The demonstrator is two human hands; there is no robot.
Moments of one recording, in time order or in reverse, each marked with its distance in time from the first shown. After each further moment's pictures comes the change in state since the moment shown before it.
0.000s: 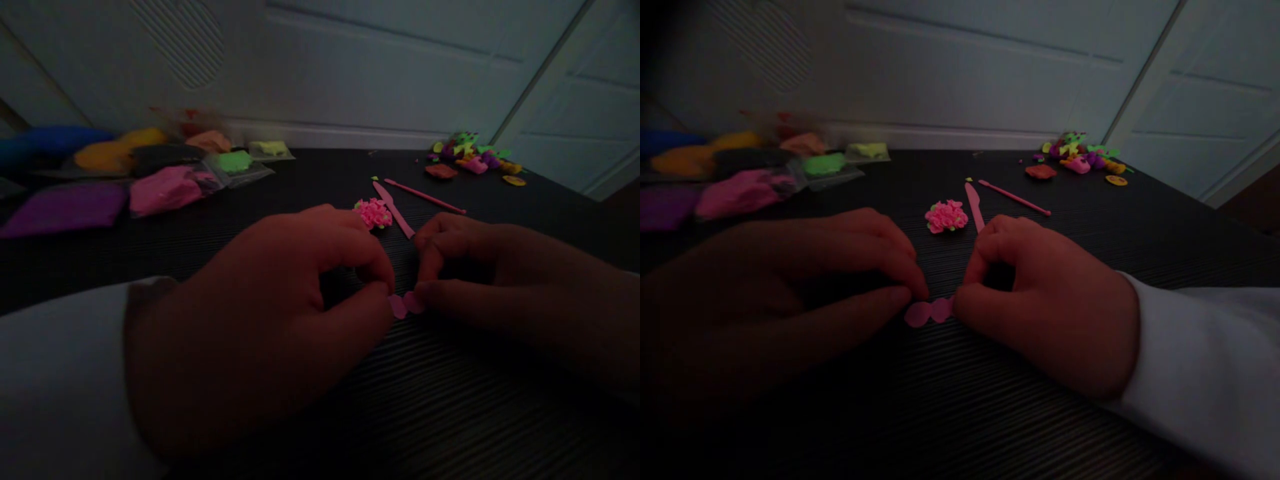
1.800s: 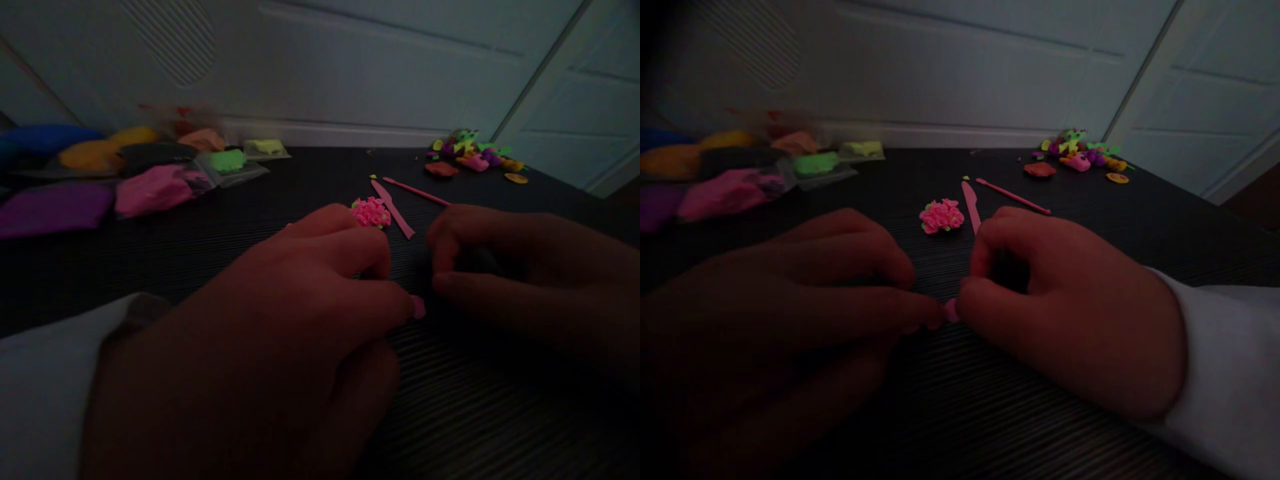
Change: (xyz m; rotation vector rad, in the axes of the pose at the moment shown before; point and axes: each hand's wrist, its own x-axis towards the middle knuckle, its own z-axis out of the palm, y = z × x) left_hand -0.004 0.015 0.002 0.058 -0.027 0.141; right_hand -0.006 -0.003 -0.008 -0.070 0.074 -0.048
